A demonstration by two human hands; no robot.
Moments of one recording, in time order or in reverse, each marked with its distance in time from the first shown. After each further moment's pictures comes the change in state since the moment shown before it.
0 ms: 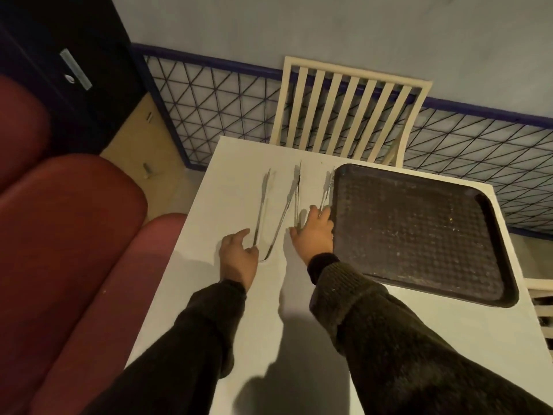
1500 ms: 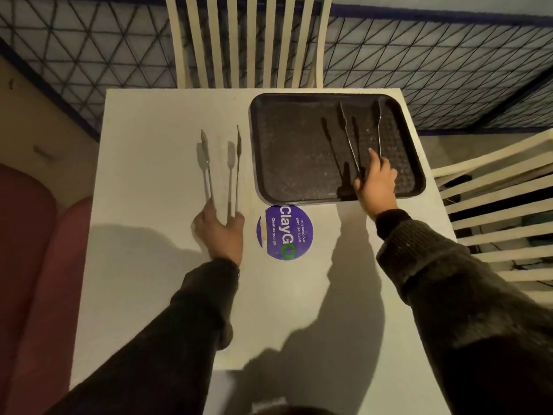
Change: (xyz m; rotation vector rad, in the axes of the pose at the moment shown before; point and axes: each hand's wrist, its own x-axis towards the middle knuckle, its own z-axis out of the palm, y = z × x) left_hand -0.071 0.006 0.084 -0.017 0.070 0.025; right_hand -0.053 0.215 -0.125 -0.029 0.249 0.233
